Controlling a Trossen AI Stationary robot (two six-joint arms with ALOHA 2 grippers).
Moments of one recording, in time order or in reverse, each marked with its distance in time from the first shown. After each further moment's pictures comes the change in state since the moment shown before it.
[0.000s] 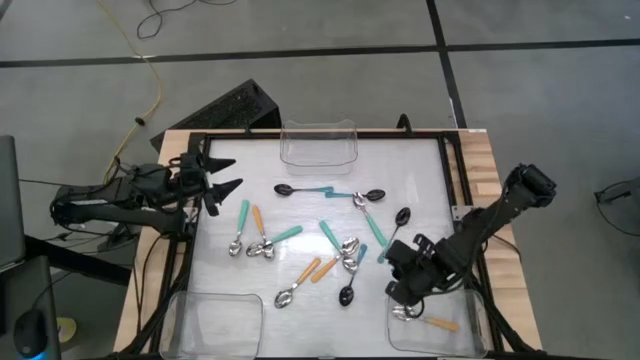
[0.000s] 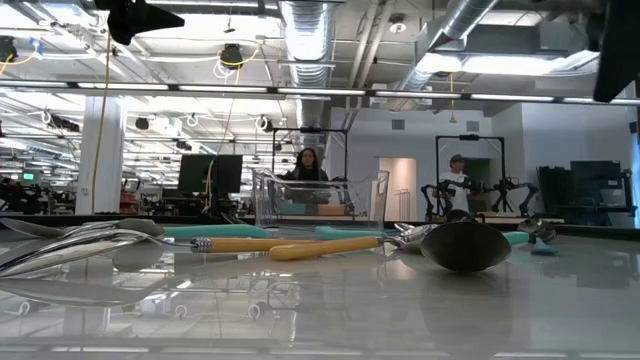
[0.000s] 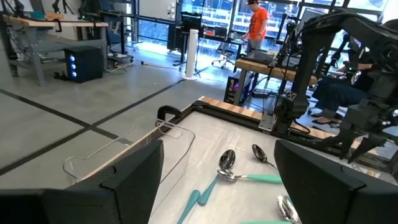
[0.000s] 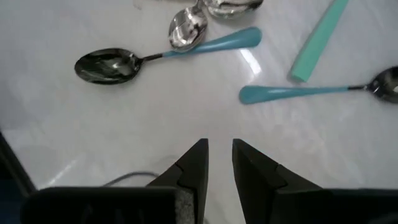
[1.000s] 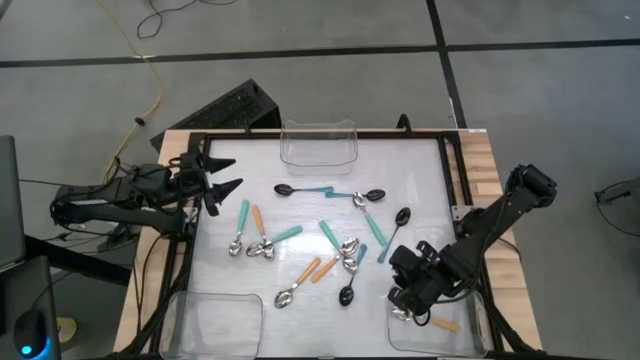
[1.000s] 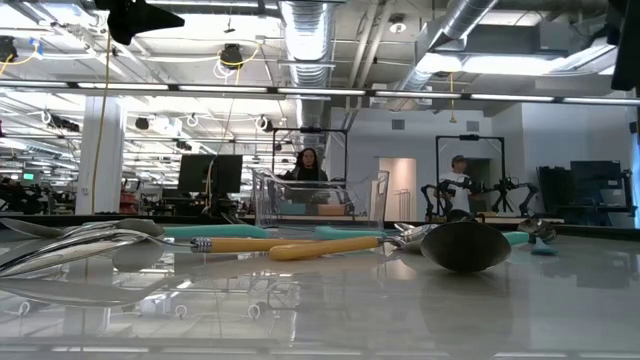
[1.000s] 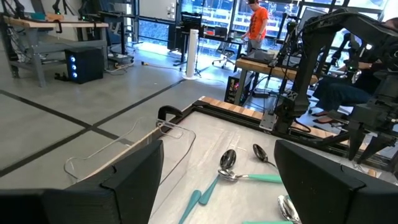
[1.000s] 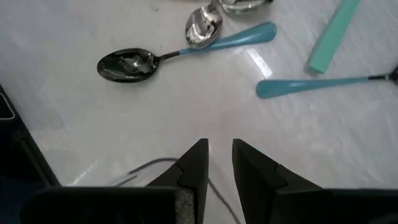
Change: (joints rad) left arm 0.000 0.000 0.000 0.000 -0.001 0.006; right arm 0.053 0.000 0.000 0.033 0.033 0.072
